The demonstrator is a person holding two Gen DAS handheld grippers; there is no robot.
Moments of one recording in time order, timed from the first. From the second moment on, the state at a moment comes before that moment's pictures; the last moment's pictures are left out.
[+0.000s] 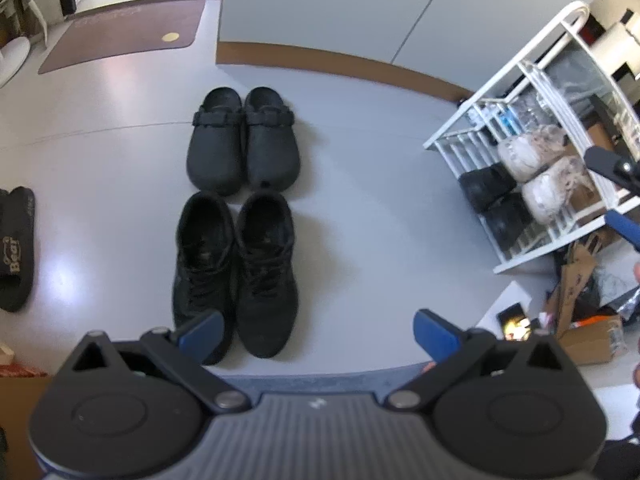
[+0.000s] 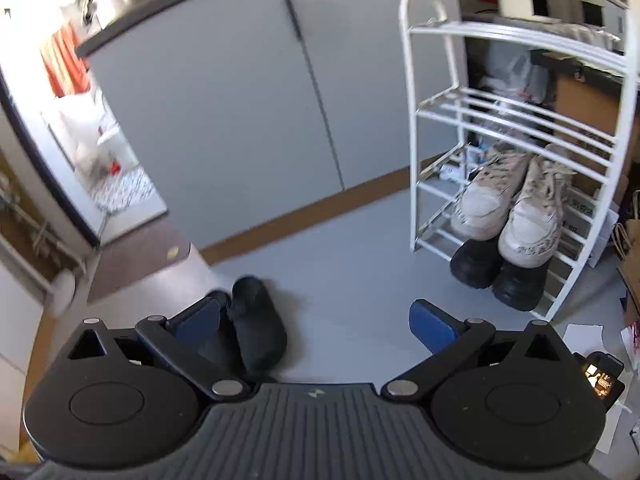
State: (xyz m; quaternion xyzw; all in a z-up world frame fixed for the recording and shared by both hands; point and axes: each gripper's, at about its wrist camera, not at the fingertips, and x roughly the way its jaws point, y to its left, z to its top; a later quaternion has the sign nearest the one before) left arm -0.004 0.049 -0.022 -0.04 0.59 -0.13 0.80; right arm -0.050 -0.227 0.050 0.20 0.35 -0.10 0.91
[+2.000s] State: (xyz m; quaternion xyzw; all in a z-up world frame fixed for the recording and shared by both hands) left arm 0.008 0.063 -0.037 -0.02 0.60 -0.09 0.79; right arm -0.016 -0.176 -0.022 0.17 0.49 0.02 0.86
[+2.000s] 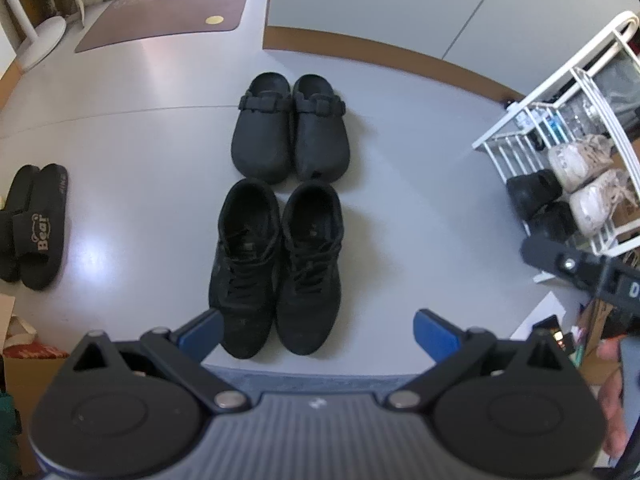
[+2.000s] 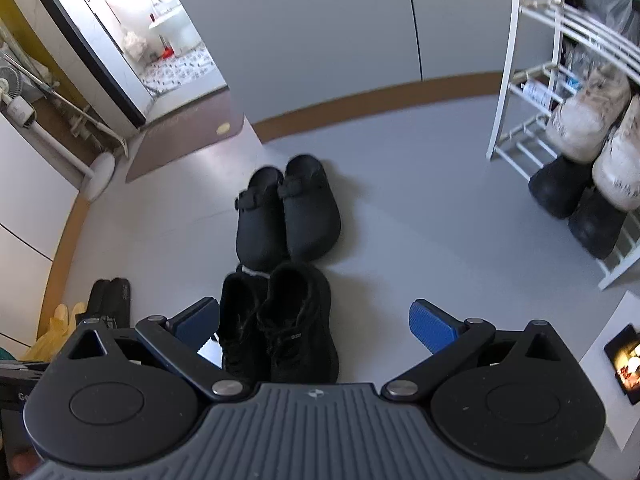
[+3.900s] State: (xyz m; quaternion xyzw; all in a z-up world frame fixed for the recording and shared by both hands) left arm 0.049 0.113 -0.048 -0.02 0.61 -0.06 0.79; right arm -0.005 -0.115 -0.130 0.19 0.50 0.11 0.84
